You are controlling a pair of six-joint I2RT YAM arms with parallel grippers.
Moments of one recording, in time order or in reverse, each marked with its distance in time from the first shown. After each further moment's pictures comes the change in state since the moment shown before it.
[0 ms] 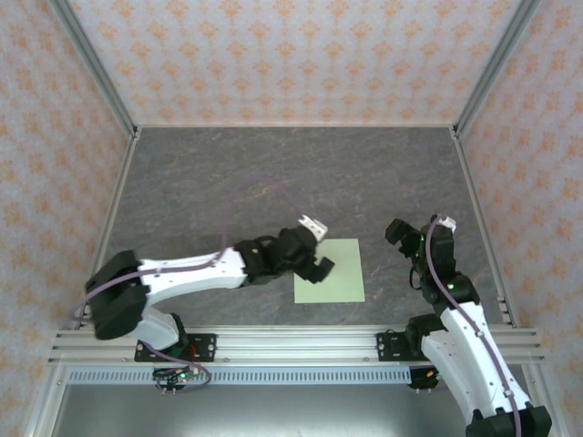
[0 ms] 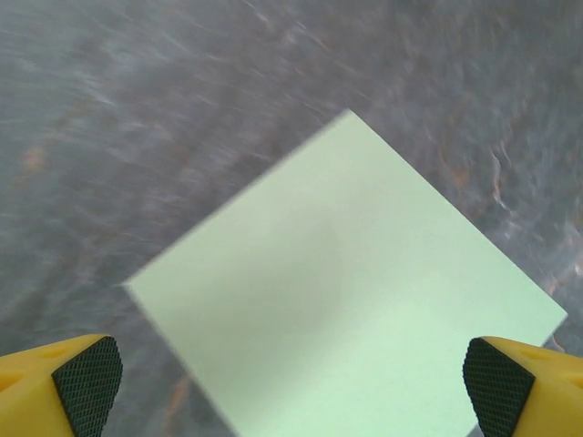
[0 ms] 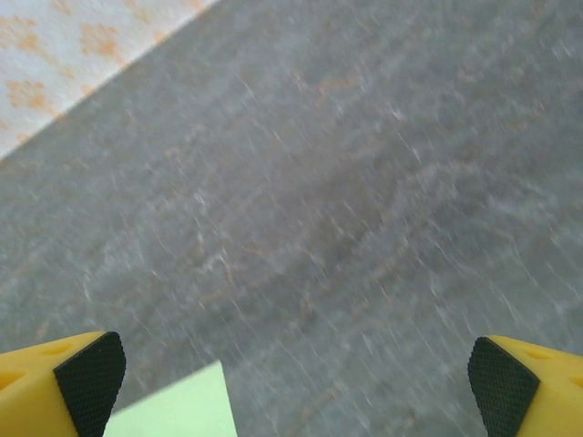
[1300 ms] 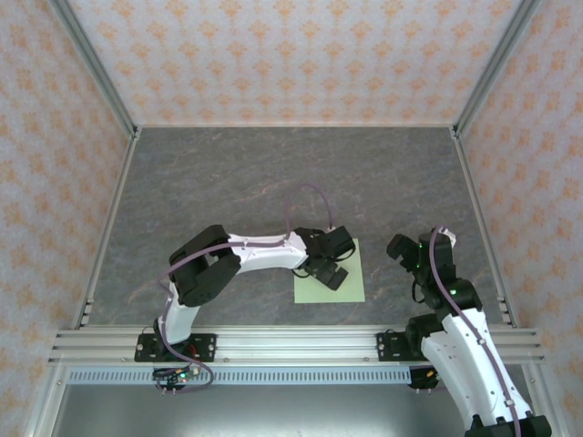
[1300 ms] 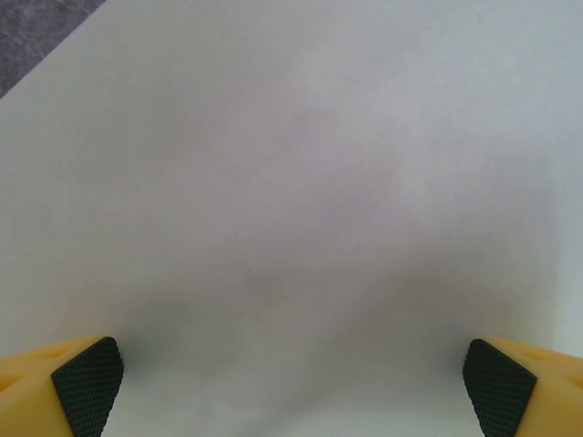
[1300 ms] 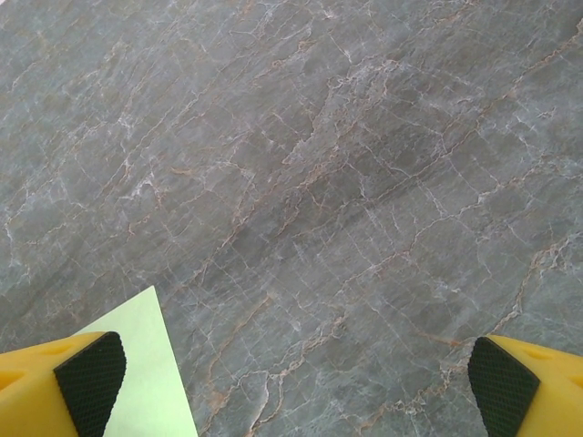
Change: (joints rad) left arm 0.043 0.478 0.367 -0.333 0.136 -0.104; right arm 0.004 -0.041 0.003 -0.205 0.003 0.030
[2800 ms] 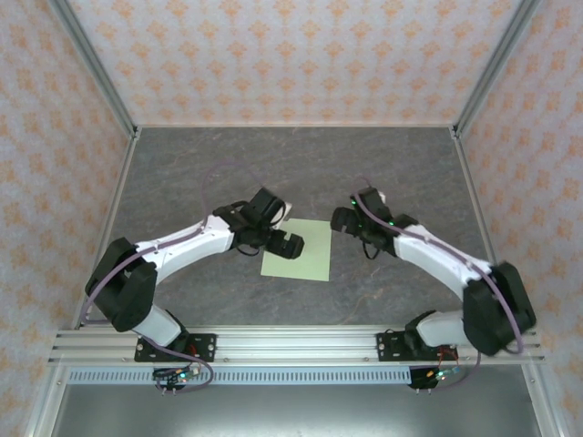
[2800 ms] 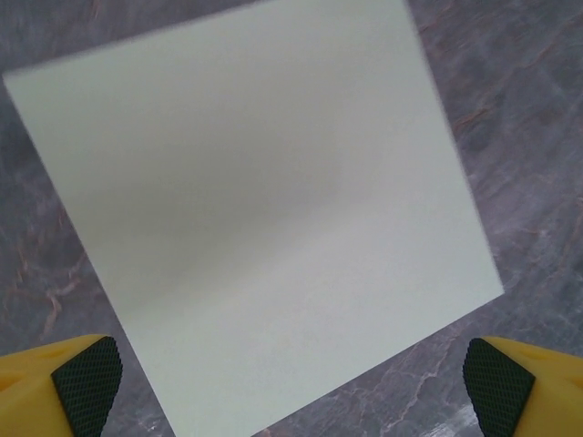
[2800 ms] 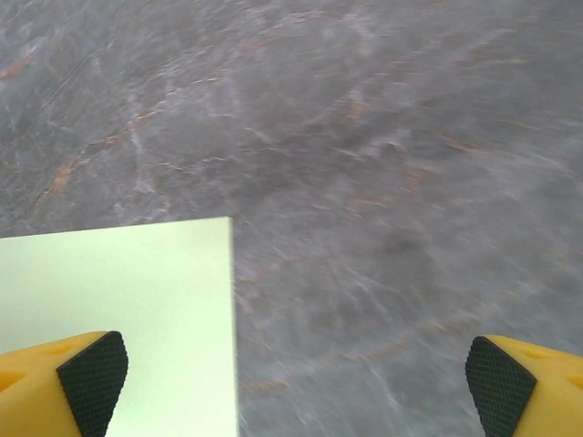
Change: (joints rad) left arm 0.356 -0.475 -0.366 0.095 0.259 0.067; right arm 0.367 0.856 0.375 0.307 -0.010 0.022
